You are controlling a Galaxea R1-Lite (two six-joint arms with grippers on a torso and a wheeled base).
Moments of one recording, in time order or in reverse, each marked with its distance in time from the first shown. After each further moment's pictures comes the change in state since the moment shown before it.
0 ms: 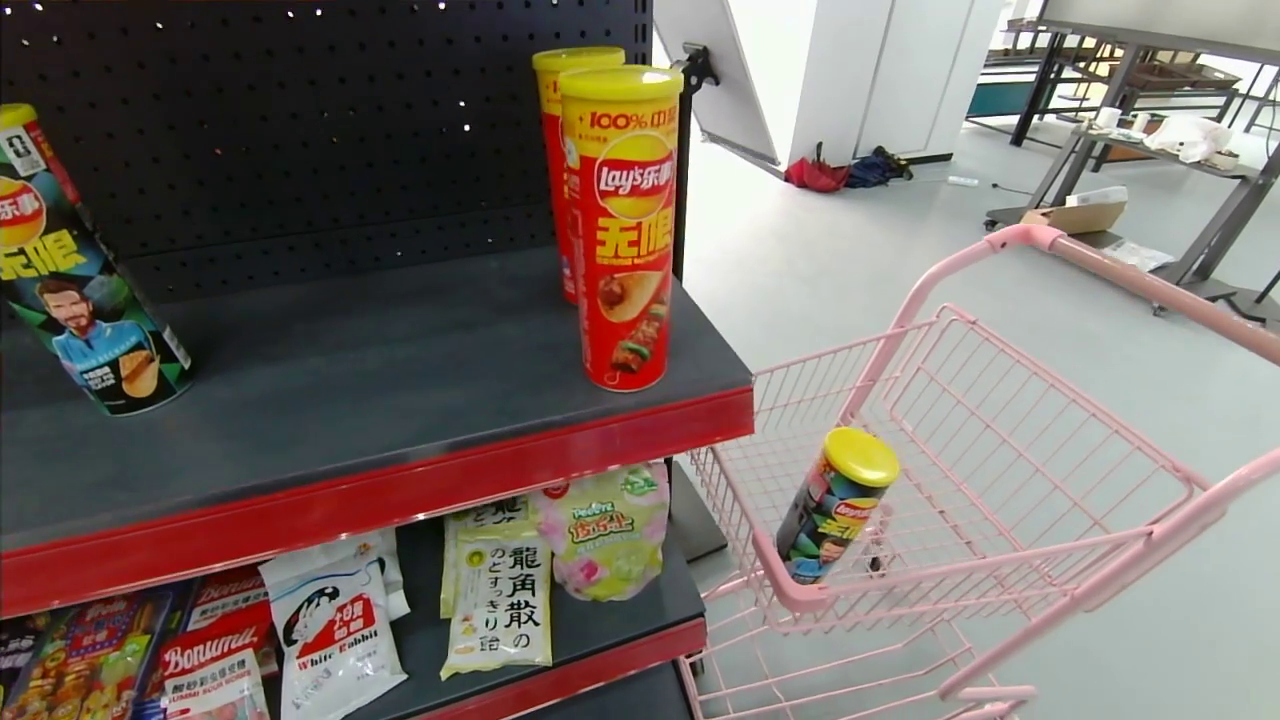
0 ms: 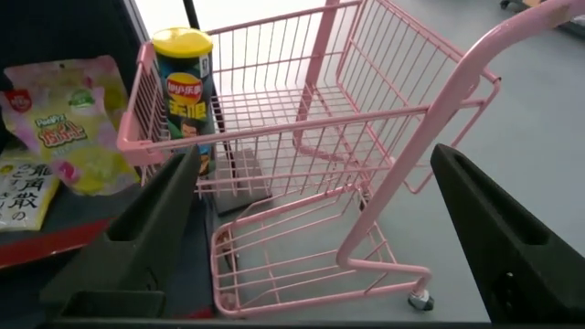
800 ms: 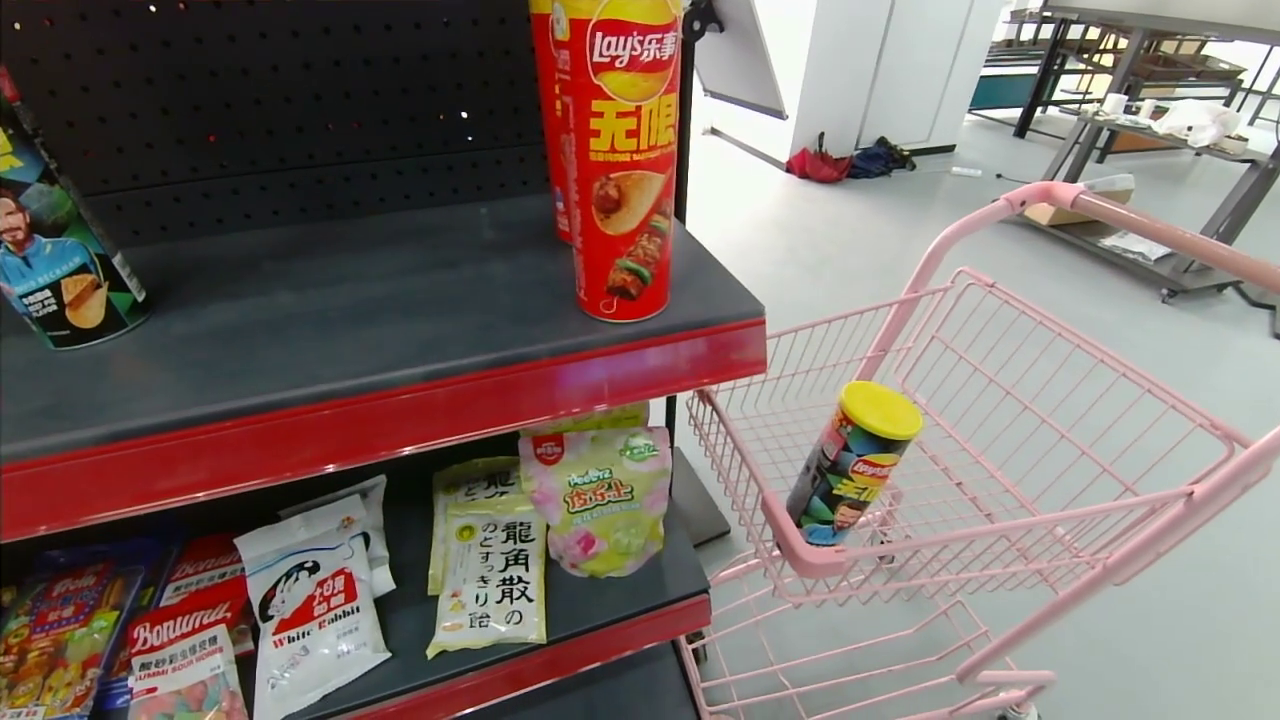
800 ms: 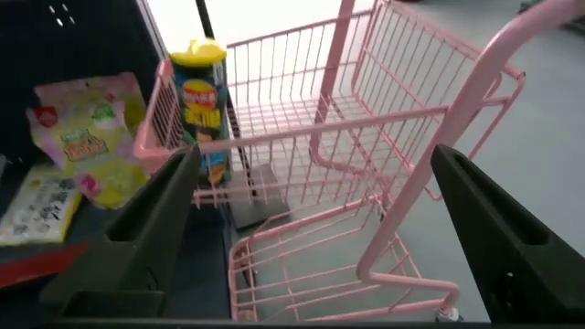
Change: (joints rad) left arm 0.000 0.000 0.000 0.000 -0.001 0.000; right arm 0.013 0.109 -0.168 -0.004 0.024 0.063
